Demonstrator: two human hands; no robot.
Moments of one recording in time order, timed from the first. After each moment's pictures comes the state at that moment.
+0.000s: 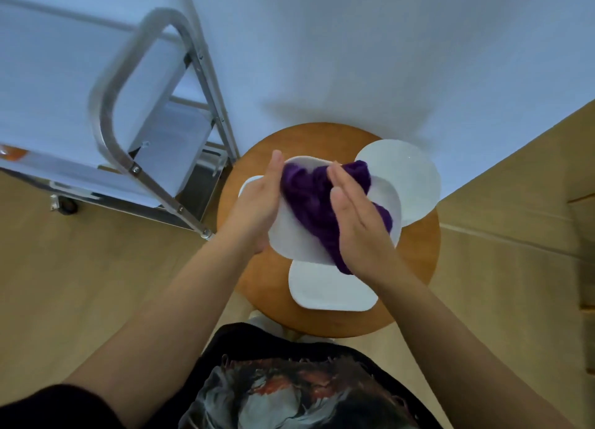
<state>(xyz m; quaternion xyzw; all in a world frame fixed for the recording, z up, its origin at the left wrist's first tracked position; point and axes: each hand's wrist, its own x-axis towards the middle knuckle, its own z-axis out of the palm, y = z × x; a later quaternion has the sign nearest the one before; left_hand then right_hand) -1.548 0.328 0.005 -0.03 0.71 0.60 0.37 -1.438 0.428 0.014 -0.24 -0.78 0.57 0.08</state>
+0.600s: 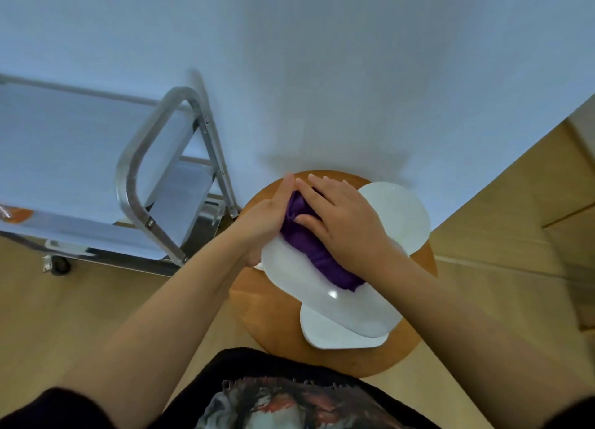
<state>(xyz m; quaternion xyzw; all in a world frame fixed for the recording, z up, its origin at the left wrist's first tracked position) -1.587 0.306 0.056 0.11 0.69 0.54 0.48 -1.486 0.415 0.058 -0.06 -0.98 0.11 0.15</state>
